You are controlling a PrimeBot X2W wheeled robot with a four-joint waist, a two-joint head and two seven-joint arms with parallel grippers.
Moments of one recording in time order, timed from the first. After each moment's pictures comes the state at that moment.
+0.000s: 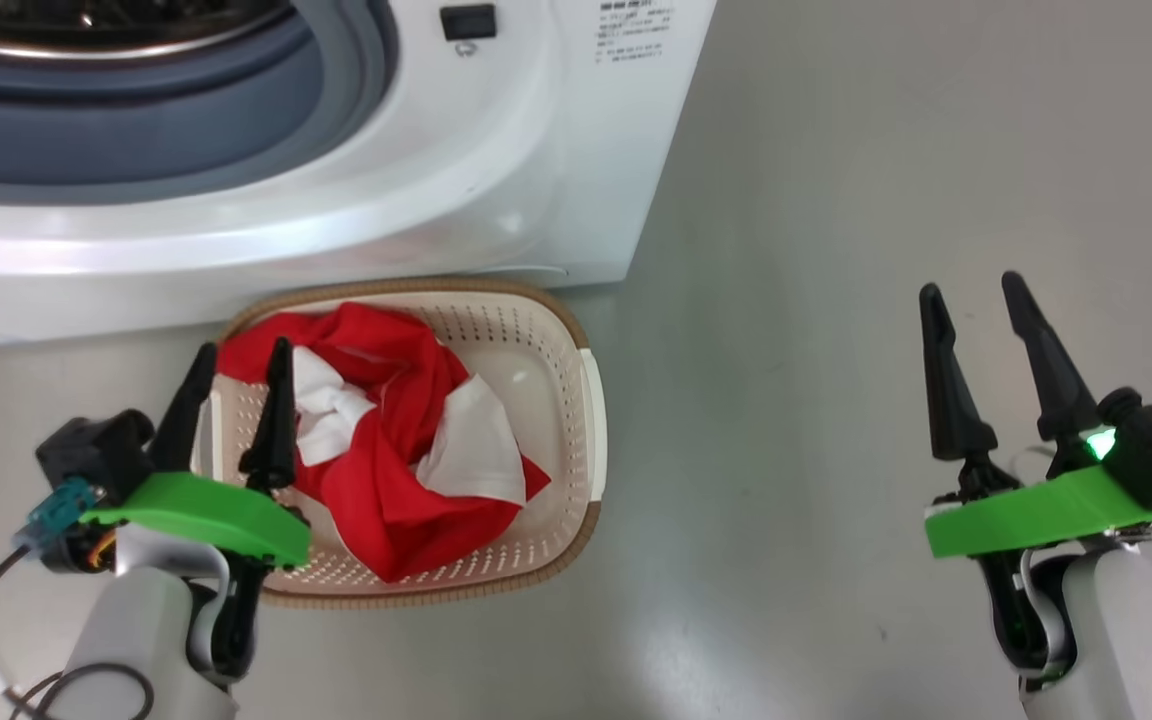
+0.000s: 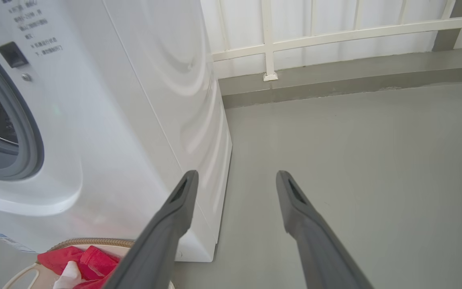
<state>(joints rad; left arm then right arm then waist) -0.52 0.12 -0.08 0.62 -0.45 -0.13 -0.26 -0.25 -0.05 -0.02 0.17 0.31 0.12 -0.26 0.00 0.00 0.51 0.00</state>
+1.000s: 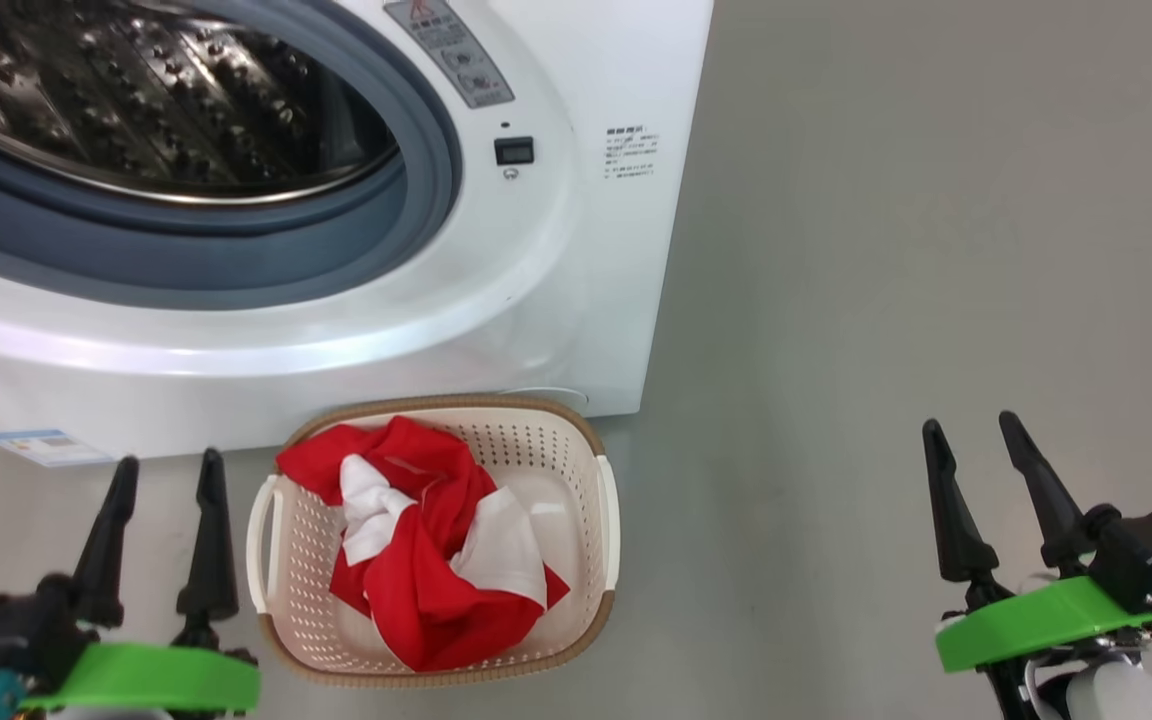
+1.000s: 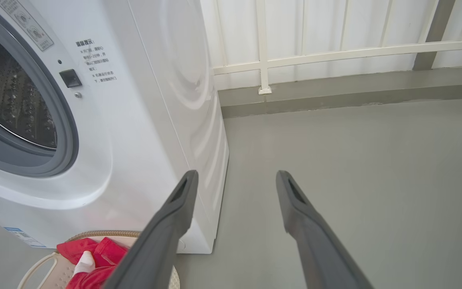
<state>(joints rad) -0.17 0.09 0.11 0.23 -0.29 -0.13 -0.26 -0.09 -0.05 -0.05 0.20 0.29 0.12 -0.26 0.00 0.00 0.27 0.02</state>
